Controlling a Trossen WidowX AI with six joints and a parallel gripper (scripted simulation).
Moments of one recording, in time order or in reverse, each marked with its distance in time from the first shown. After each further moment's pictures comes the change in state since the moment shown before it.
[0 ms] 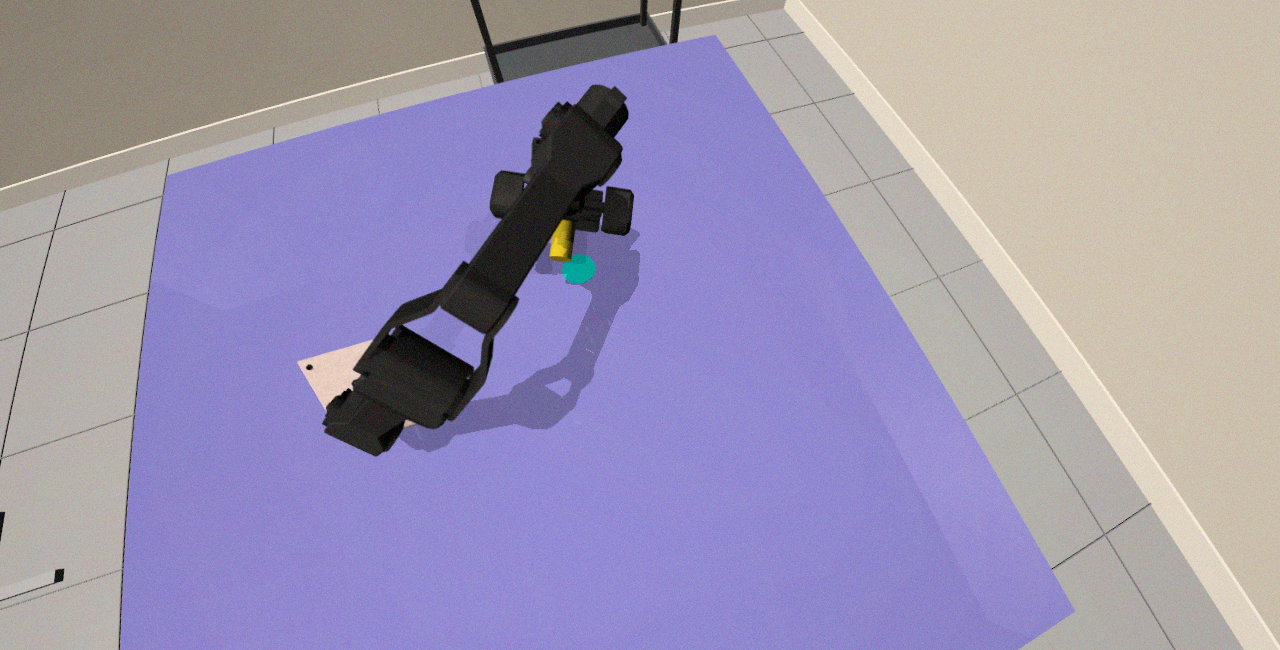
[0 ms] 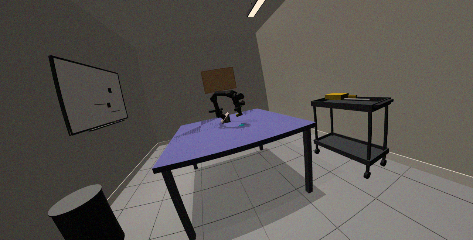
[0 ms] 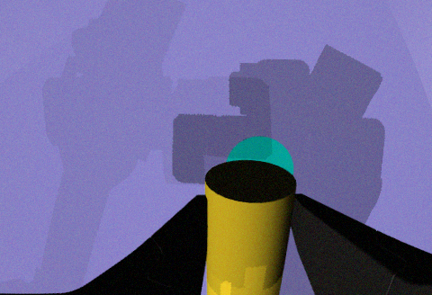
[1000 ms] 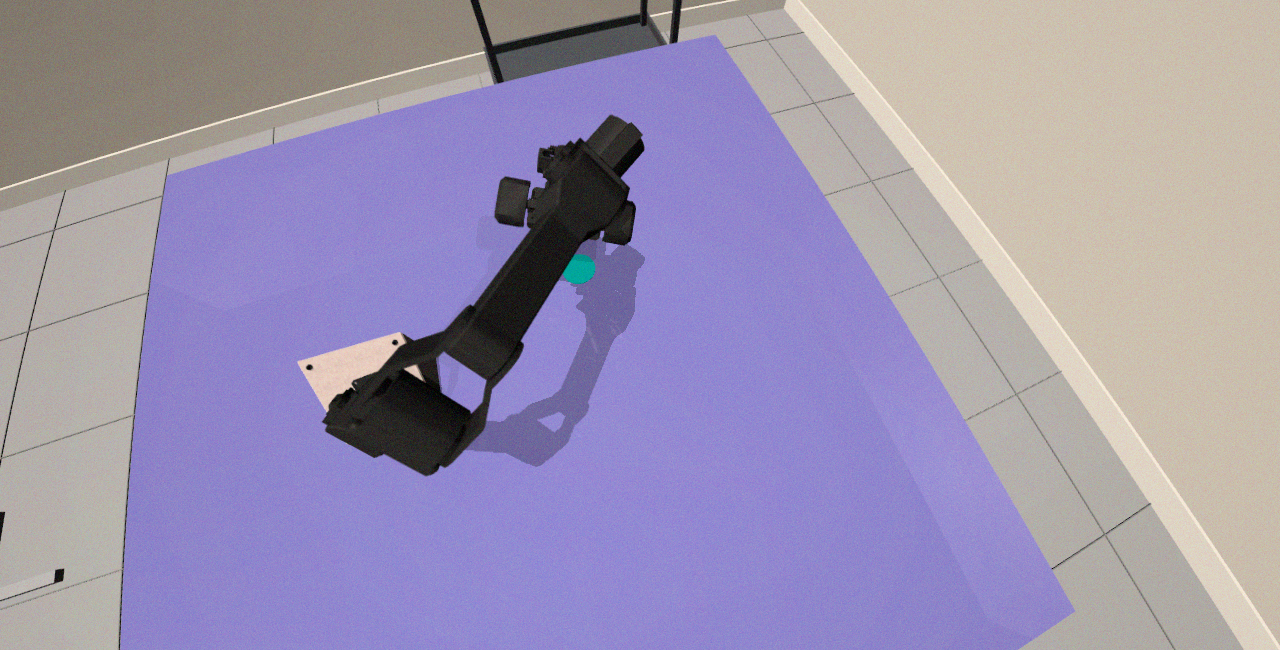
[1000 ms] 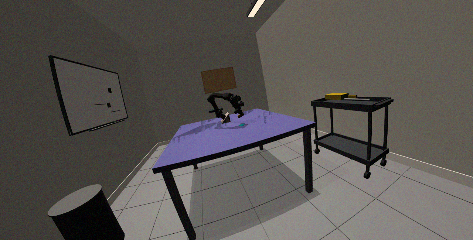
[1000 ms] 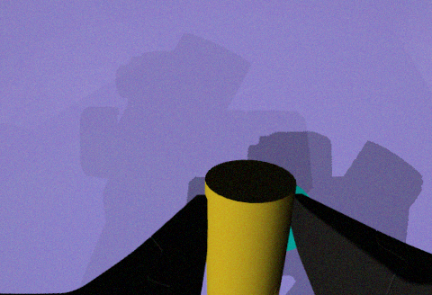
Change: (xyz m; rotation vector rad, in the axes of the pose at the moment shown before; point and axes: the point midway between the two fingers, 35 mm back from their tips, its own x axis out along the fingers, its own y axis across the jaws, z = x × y) arm 0.012 -0.001 0.003 0.017 -0.205 0.092
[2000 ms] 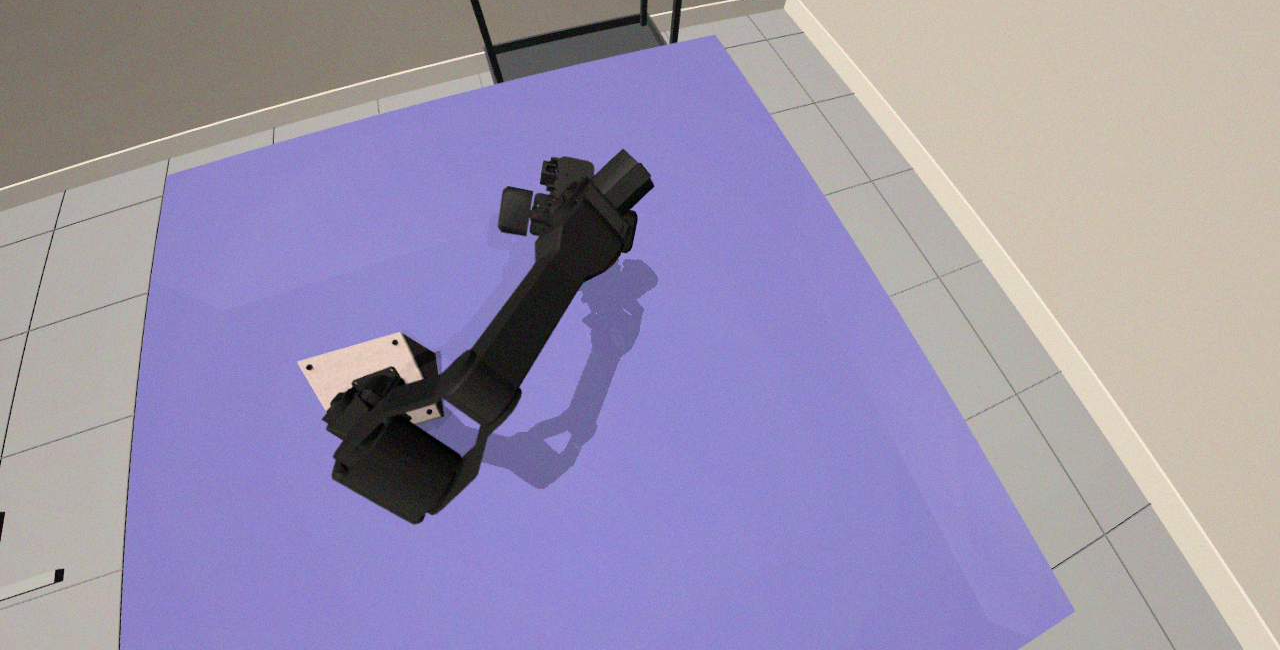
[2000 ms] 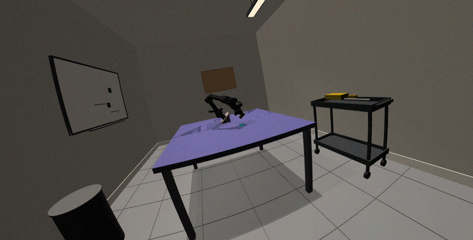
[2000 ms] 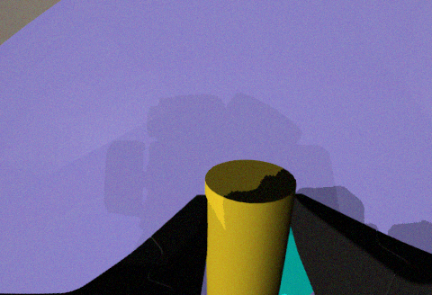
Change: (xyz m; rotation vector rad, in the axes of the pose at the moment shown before) arm 0.005 -0.003 0.000 -0.004 -0.220 0.053
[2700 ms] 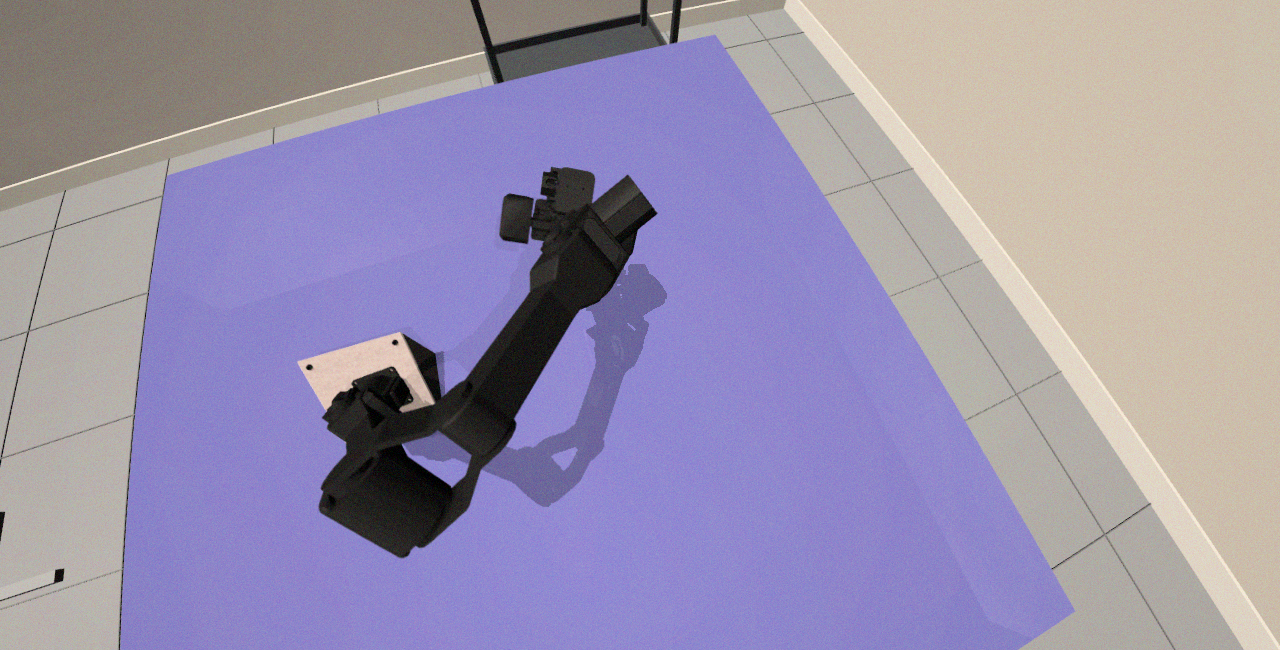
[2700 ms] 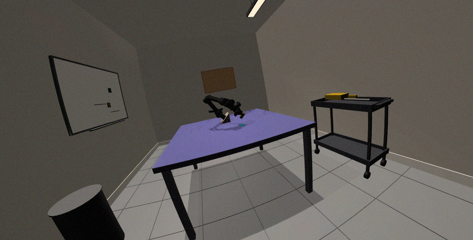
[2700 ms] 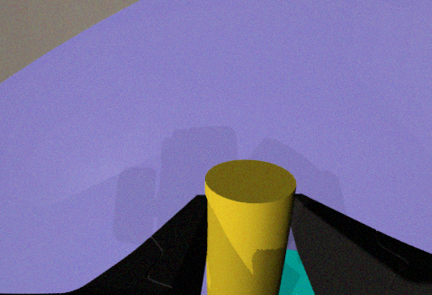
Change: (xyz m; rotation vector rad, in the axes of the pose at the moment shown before) arm -0.001 -0.002 -0.001 -0.018 -0.158 0.014
